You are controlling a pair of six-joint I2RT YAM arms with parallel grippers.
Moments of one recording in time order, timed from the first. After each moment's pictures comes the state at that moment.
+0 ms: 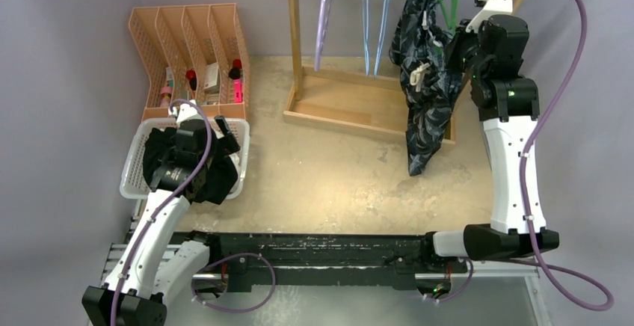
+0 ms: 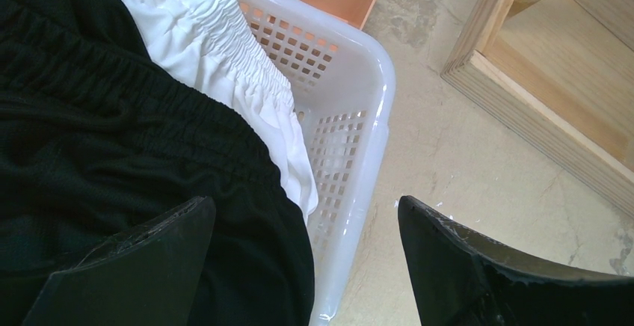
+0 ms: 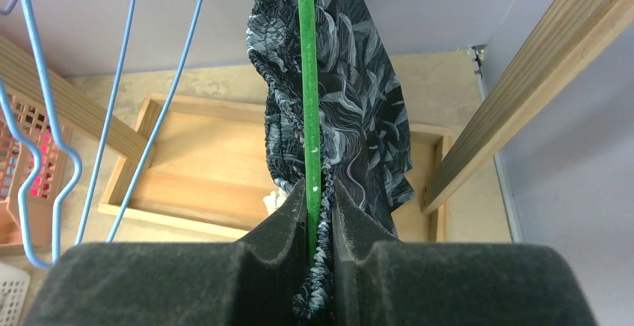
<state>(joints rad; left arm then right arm) -0.19 0.84 0.80 -0.57 -0.26 -0.51 0.05 1.36 1.86 -0.77 0.09 0.11</state>
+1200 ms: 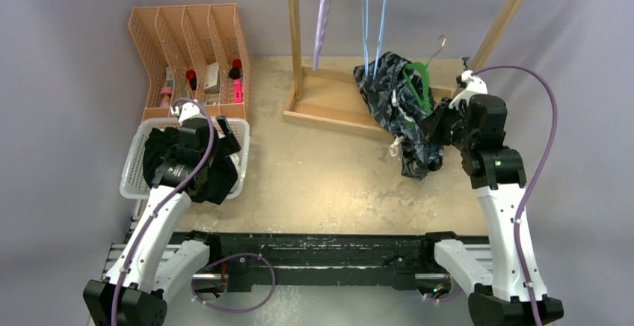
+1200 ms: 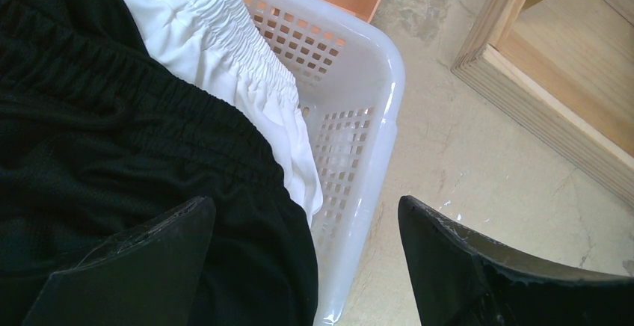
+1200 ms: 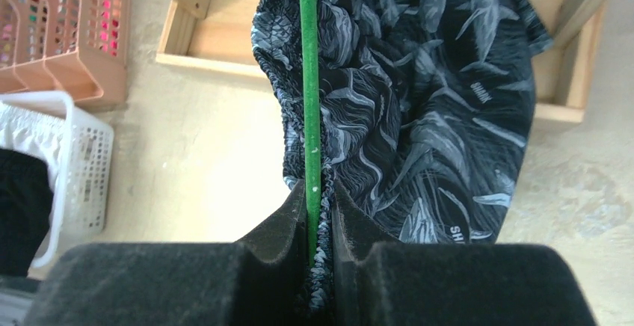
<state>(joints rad) -0.19 0.87 0.80 -0.57 -0.27 -0.51 0.05 0.93 1.22 -0.79 -0.13 0.31</state>
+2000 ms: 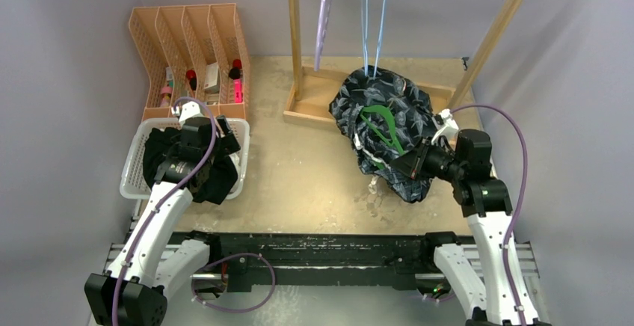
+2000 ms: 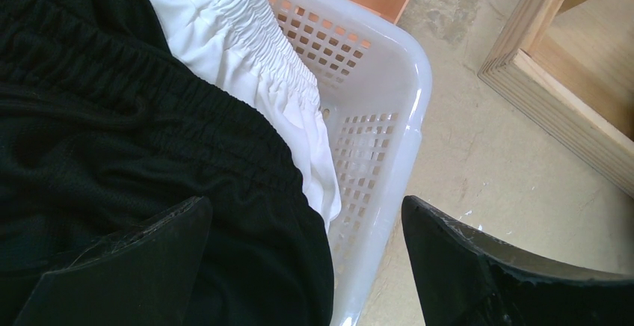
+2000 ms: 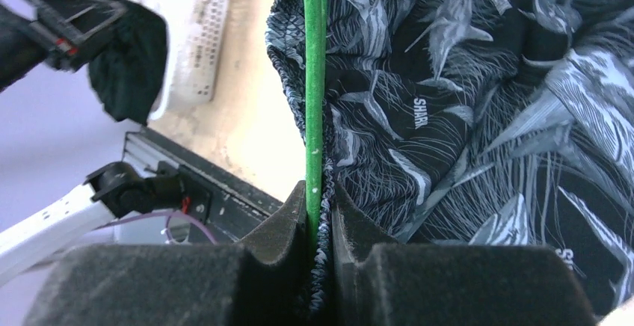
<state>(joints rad) -0.19 0.90 0.80 -0.57 -0.32 -0.51 0.05 0.70 0.86 -0.78 -0.54 0.43</state>
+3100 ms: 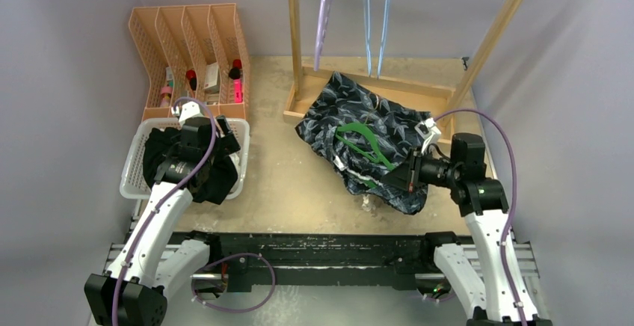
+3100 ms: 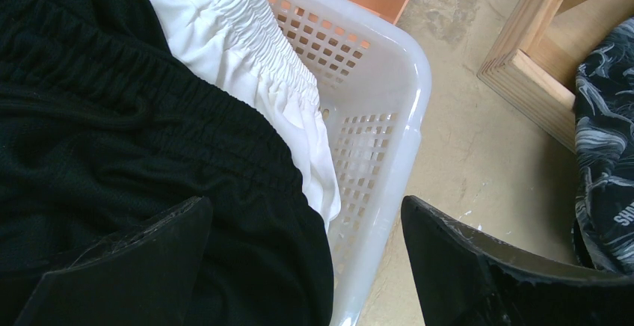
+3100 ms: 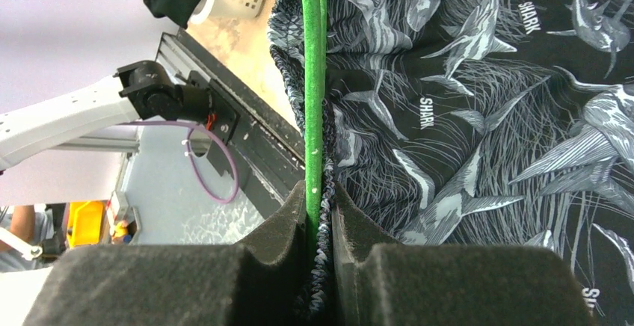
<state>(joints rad) -0.19 0.90 0.80 -0.57 -0.32 -0.51 0.05 0.69 0.82 -0.82 -0.84 0.27</state>
